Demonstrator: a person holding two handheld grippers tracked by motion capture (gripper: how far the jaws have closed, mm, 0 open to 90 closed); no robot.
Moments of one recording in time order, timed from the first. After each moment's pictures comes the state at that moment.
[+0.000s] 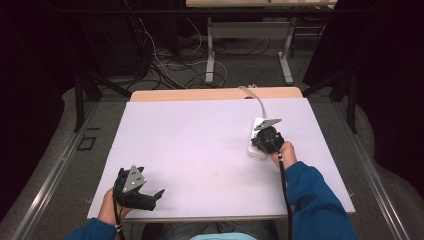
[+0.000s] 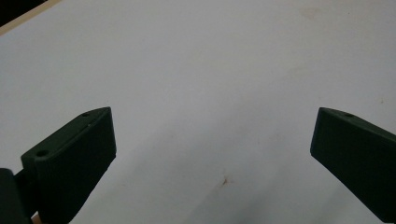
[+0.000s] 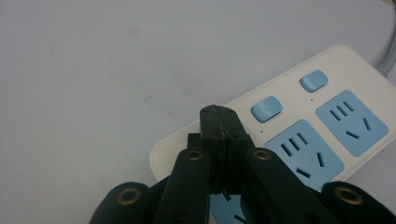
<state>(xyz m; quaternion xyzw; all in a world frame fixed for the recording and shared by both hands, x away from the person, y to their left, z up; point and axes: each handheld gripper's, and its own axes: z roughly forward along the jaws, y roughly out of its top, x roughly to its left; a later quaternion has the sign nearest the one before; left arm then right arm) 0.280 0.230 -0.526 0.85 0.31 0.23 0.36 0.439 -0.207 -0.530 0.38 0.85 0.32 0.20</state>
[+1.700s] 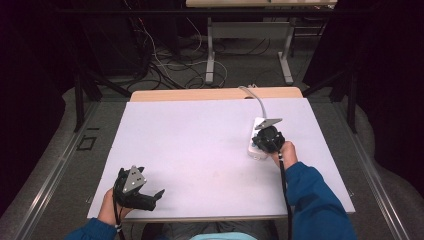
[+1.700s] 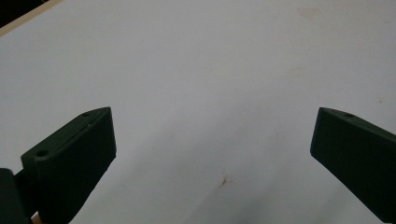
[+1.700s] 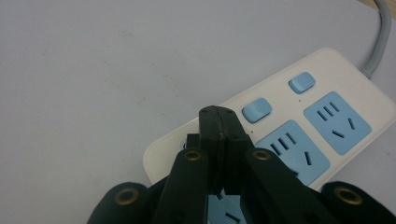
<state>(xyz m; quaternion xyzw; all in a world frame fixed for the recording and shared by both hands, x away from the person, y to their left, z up) 0.280 0.231 -0.525 0.85 0.31 0.23 0.36 0.438 -0.207 -0.527 0.38 0.84 0.32 0.21</state>
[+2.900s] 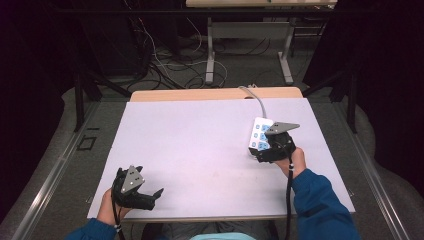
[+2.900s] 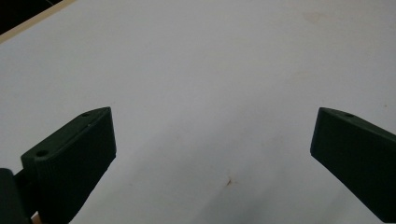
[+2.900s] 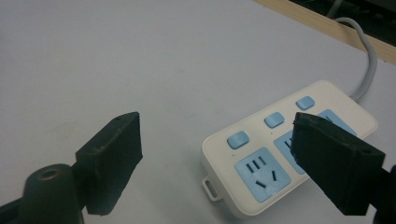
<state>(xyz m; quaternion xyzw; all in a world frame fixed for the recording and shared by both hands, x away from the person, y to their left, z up) 0.279 0.233 -0.524 0.84 0.31 0.24 0.36 0.385 -0.220 -0.487 0.35 0.82 0.40 0.20</state>
